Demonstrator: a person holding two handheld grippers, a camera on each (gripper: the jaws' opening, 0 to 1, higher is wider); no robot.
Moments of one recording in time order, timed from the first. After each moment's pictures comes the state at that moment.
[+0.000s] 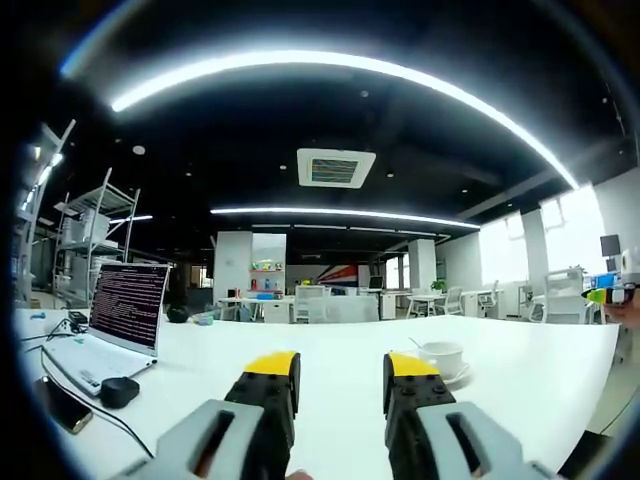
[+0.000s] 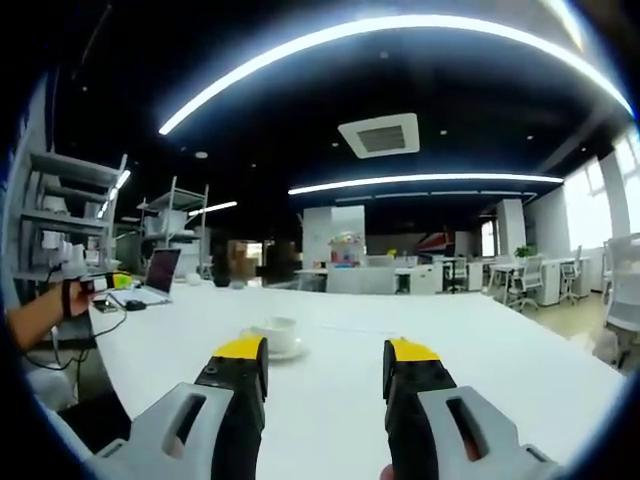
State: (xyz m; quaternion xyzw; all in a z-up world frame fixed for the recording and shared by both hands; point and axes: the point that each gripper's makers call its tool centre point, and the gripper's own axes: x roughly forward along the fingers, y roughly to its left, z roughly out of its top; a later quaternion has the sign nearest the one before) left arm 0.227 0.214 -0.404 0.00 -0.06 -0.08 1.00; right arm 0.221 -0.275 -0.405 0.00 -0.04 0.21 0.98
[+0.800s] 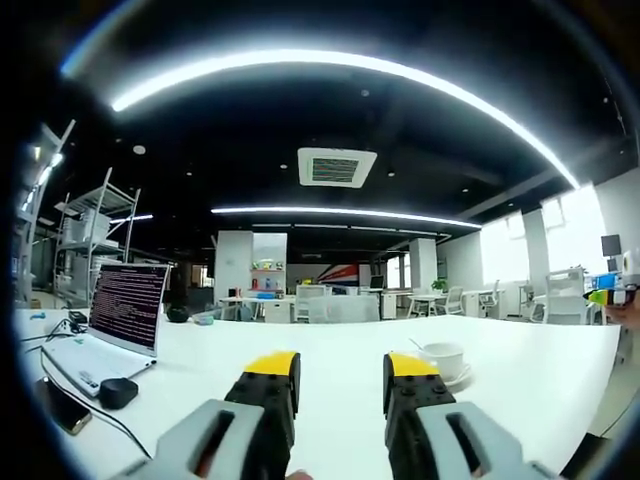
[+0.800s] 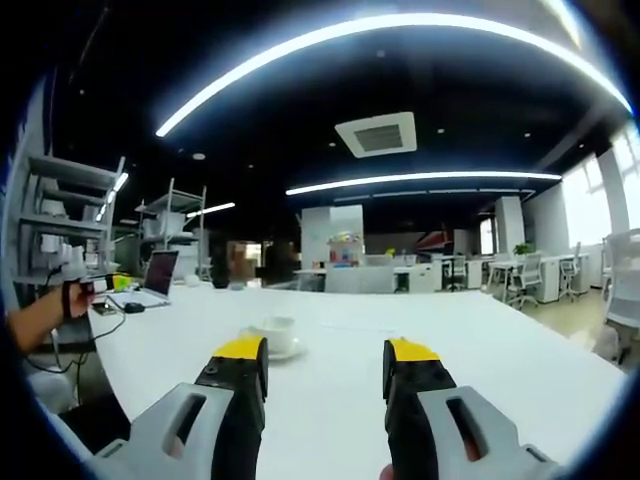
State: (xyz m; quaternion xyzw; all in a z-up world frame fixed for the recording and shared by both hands) left arm 0.228 0.211 -0.402 0.00 -0.06 -0.07 1.00; right arm 0.224 -0.280 -0.406 0.00 -0.04 0.20 0.98
